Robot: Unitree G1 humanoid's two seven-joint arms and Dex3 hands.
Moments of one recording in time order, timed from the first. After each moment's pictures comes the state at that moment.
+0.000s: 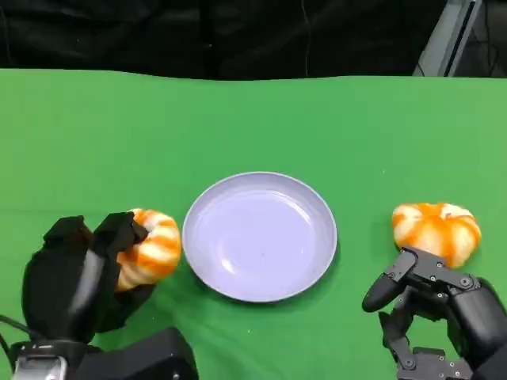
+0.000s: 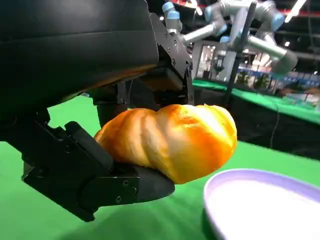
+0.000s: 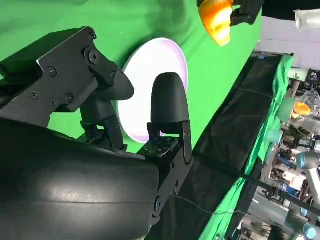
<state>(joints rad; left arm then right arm) -0.03 0.31 -0.22 0.16 0.81 -0.08 0.55 0.36 -0.07 0.15 -0.50 -0.16 0.05 0.09</state>
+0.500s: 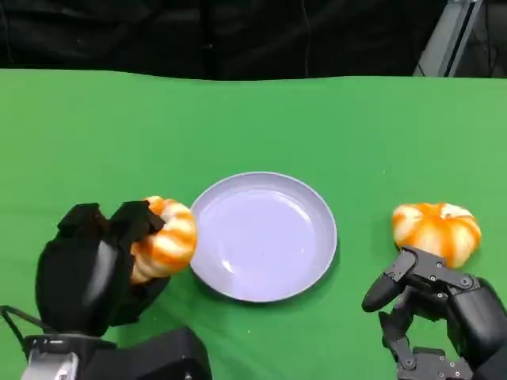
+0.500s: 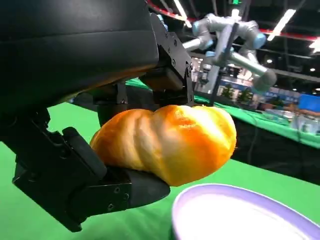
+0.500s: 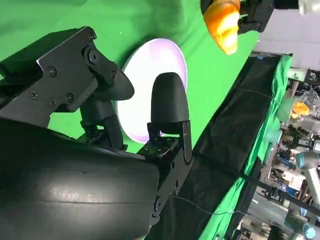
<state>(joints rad) -0.06 0.29 -0.25 0.12 0.82 -0.12 0.55 0.36 -0.07 0.15 -0.50 -0.16 0.05 0.09</state>
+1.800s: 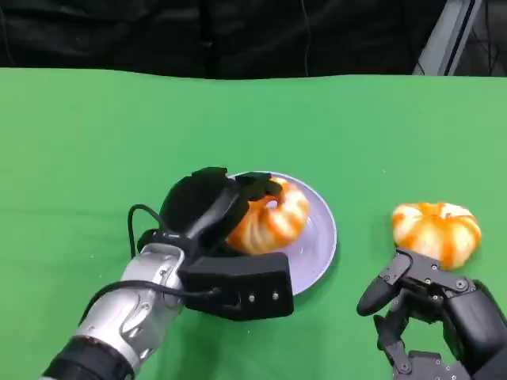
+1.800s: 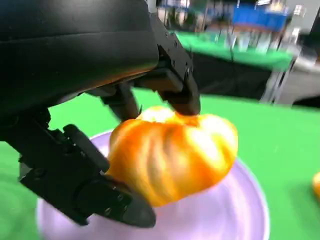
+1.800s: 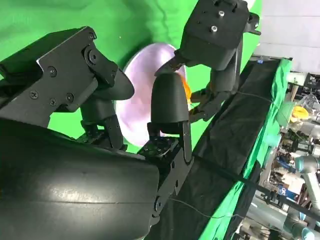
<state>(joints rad) -0.52 0.15 -0.47 0.54 0.78 -0.10 0.19 0.37 -0.07 0.16 -0.52 -0.17 0.06 0.09</state>
